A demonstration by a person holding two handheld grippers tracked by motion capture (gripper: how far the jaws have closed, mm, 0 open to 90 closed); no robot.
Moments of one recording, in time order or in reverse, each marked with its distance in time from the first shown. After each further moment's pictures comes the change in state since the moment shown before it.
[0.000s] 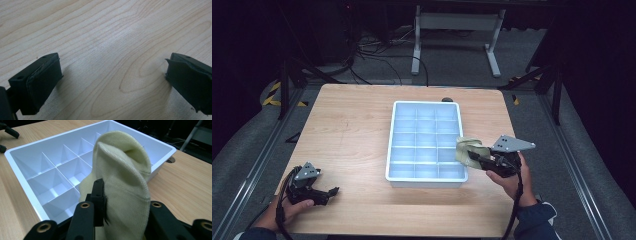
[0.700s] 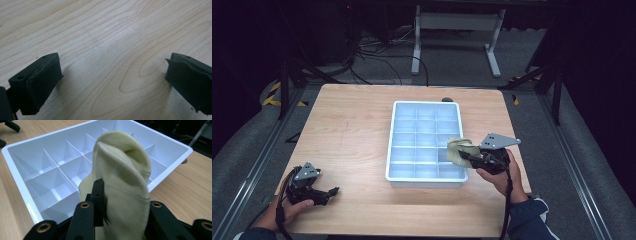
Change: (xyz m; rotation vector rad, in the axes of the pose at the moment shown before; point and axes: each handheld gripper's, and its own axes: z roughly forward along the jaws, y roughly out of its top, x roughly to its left) left arm 0.000 0.000 0.000 0.000 0.001 0.000; right arm 0.007 0.007 0.025 0.042 0.029 -0.021
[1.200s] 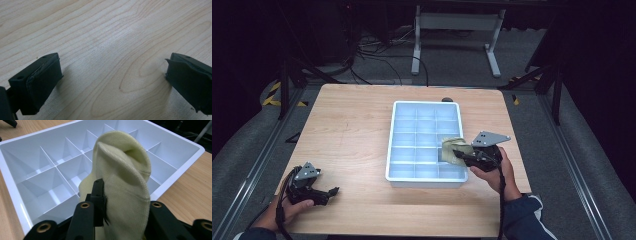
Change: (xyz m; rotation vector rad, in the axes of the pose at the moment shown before) left arm 0.000 0.000 0.000 0.000 -0.001 0.000; right arm 0.001 0.004 0.020 0.030 0.012 -0.010
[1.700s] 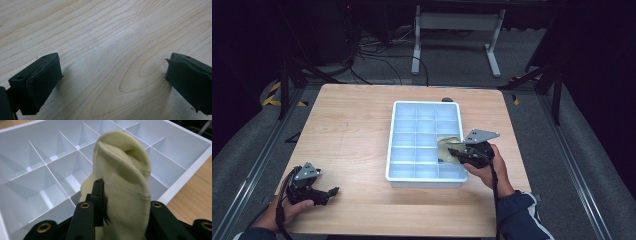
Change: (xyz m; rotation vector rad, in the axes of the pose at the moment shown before) left arm 0.000 0.000 0.000 0.000 0.000 0.000; right arm -0.002 0.003 0.024 0.048 -0.010 -0.011
